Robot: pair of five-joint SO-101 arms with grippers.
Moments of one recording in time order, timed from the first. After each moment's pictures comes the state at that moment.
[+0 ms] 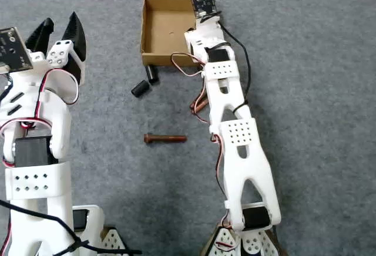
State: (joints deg) left arm -8.8 -52.7 35.9 25.7 -2.6; right arm -11.9 83.6 -77.9 36.4 0.7
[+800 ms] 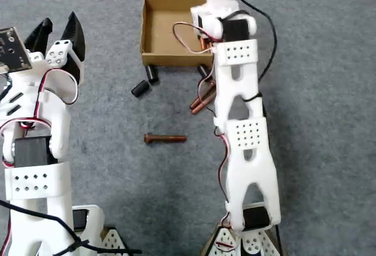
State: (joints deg) left arm -9.1 -52.7 35.9 25.7 -2.6; right arm -14.3 61.4 -92.1 86.9 -3.5
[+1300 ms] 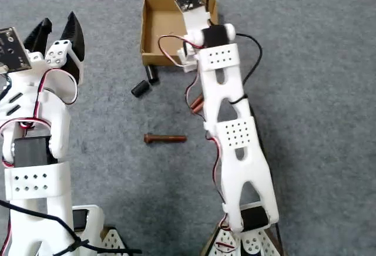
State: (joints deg) left arm -9.3 -52.7 35.9 25.7 -2.6; right arm -15.8 69.3 -92.3 101.3 5.1
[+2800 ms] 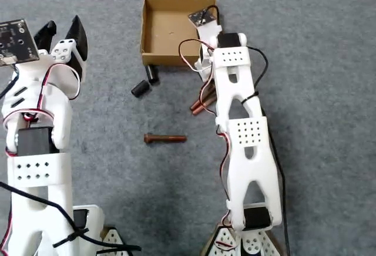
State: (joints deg) left arm -9.3 -48.6 35.9 25.7 -4.5; right arm -10.2 69.2 -69.1 86.5 11.8
